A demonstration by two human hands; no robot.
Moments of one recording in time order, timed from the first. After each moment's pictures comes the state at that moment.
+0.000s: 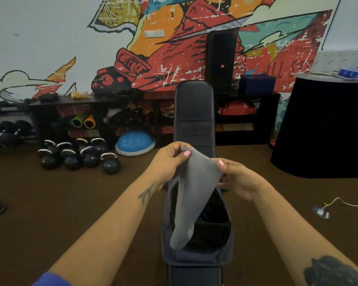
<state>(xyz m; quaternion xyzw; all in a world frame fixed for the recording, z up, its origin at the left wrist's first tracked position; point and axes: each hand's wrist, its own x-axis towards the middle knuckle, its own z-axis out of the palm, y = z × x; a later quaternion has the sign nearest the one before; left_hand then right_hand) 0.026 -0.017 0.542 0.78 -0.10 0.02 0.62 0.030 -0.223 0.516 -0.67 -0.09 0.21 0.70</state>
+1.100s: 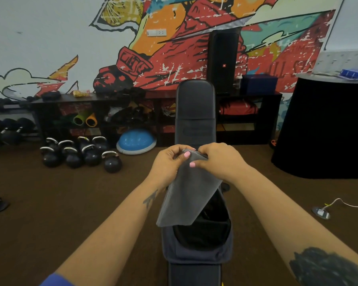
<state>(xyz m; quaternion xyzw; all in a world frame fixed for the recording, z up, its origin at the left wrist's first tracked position) 0.018 -0.017 0.531 0.77 -0.12 0.09 0.62 0.031 -0.171 0.563 -0.97 -0.20 -0.07 0.15</state>
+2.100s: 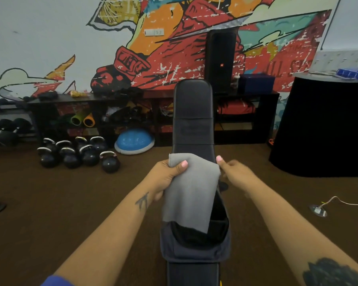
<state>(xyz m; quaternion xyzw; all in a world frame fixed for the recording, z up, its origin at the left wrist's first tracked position) 0.011 -0.014 0.513 0.66 0.02 -0.08 0.75 0.029 -0.213 0.515 -0.90 0.08 0.08 0.42</state>
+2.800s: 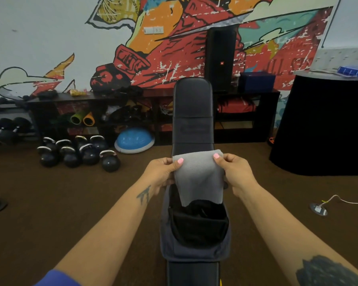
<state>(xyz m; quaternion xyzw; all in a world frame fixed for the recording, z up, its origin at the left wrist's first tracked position) 0.026 -0.010 0.513 0.71 0.13 -0.07 0.69 0.021 -0.200 0.518 -0.74 0.09 0.01 0.67</state>
